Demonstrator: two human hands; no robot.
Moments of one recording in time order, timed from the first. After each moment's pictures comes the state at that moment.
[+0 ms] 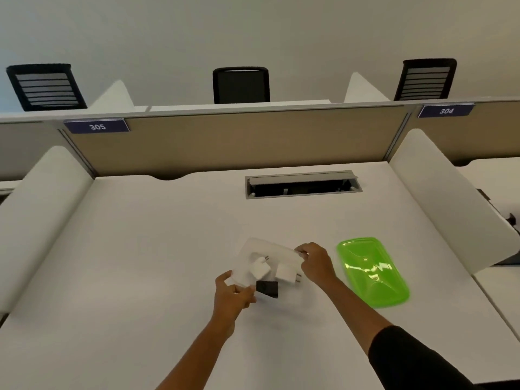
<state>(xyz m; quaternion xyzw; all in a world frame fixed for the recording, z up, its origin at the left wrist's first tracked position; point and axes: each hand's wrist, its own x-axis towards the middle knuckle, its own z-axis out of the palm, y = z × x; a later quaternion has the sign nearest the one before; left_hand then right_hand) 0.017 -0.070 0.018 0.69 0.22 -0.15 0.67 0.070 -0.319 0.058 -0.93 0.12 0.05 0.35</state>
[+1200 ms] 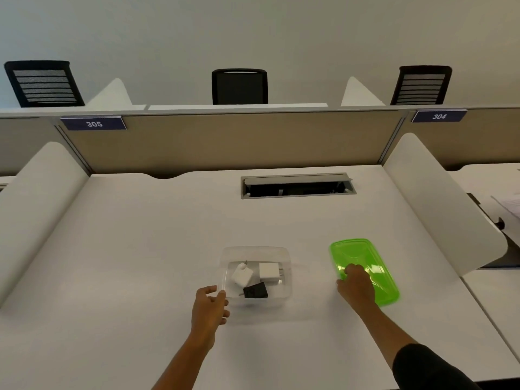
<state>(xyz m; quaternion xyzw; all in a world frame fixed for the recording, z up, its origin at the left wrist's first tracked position) -0.006 -0.047 0.013 0.75 0.29 -0.12 0.59 0.015 -0.419 0.028 -0.94 0.26 0.09 0.20</state>
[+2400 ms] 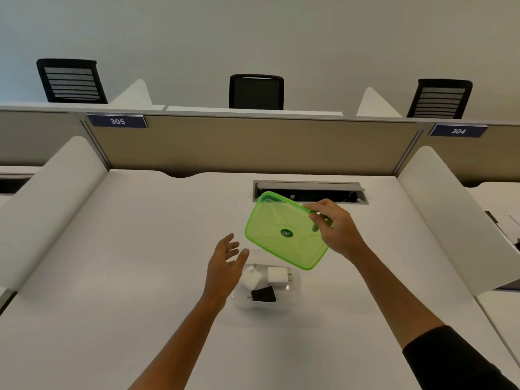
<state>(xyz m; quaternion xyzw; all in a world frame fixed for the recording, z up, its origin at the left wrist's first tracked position) 0.049 -0.062 0.087 0.76 0.11 0.00 0.64 0.111 -0.360 0.152 -0.88 -0.13 -0.11 0.45</state>
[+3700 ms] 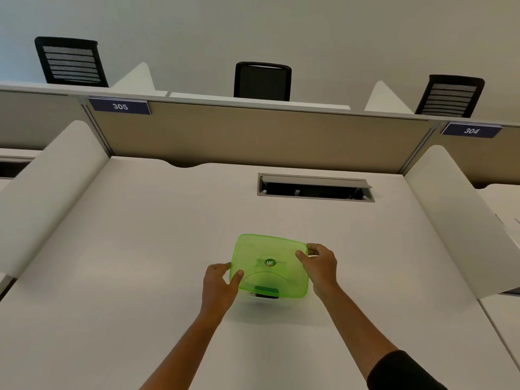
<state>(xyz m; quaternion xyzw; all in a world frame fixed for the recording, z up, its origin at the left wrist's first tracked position) 0.025 -0.038 0.020 0.84 0.18 -0.03 0.52 0.074 -0.293 0.050 -0.79 0.28 -0.03 0.55</state>
